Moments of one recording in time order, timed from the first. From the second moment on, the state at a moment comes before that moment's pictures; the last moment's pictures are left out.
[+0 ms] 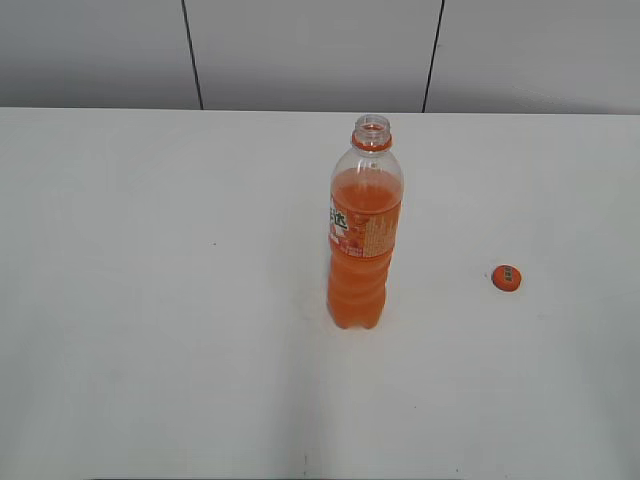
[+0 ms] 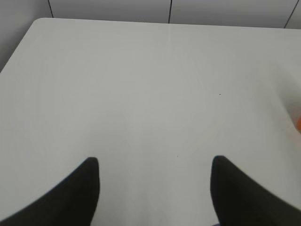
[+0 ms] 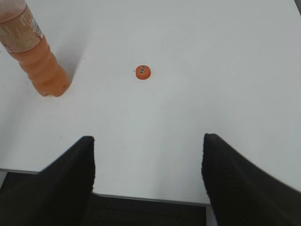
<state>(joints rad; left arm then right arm) 0.03 -0.01 -0.53 -0.03 1.08 -0.03 0.04 0.04 -0.51 0.17 1.09 -0.12</state>
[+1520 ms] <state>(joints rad) 0.03 -0.01 -0.53 -0.03 1.08 -0.03 0.04 0.04 -0.51 0.17 1.09 -0.12</state>
